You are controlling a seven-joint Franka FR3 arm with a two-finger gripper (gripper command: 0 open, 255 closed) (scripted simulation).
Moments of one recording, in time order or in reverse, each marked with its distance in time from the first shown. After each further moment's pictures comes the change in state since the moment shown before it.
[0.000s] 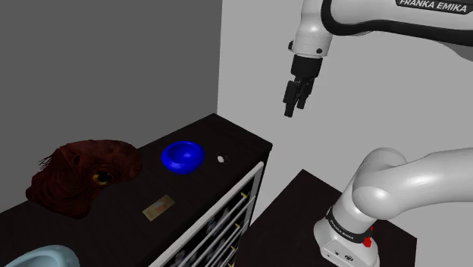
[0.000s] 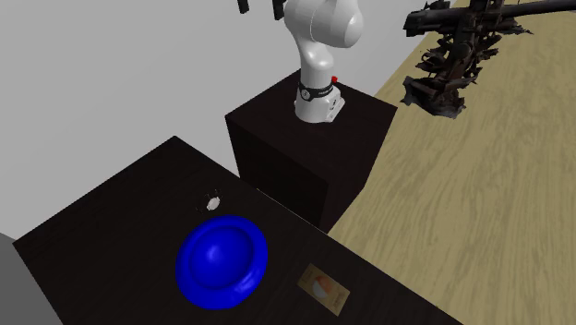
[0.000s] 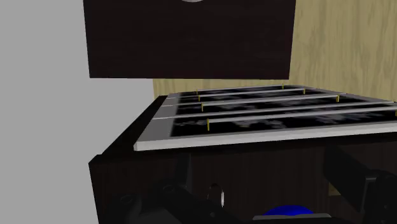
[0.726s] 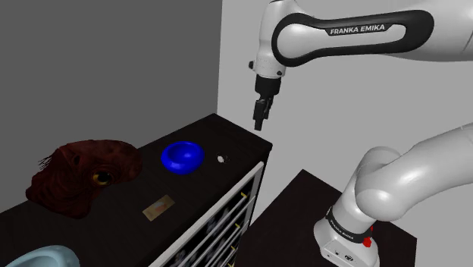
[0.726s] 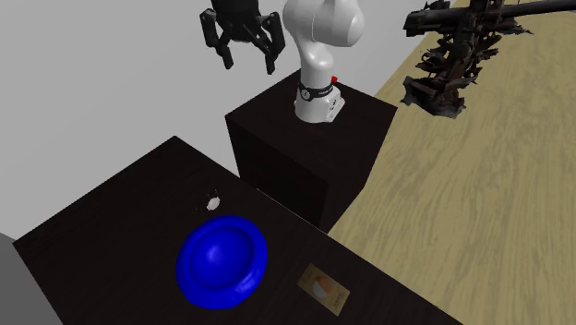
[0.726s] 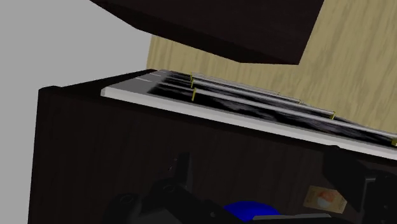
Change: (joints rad) arm 0.092 0.254 0.023 -0.010 -0.009 0.276 -0.198
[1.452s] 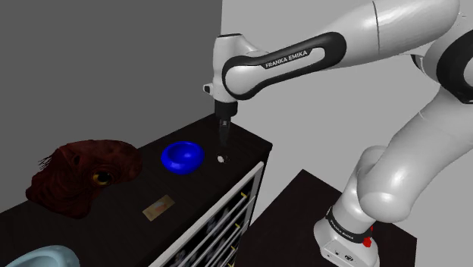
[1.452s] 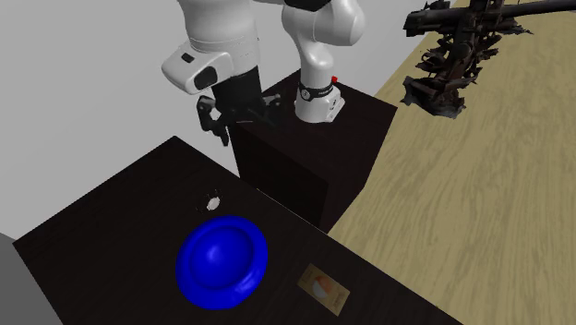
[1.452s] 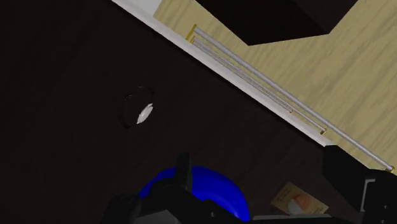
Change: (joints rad) arm 0.093 0.370 0.058 0.115 -0.022 0.278 -0.213
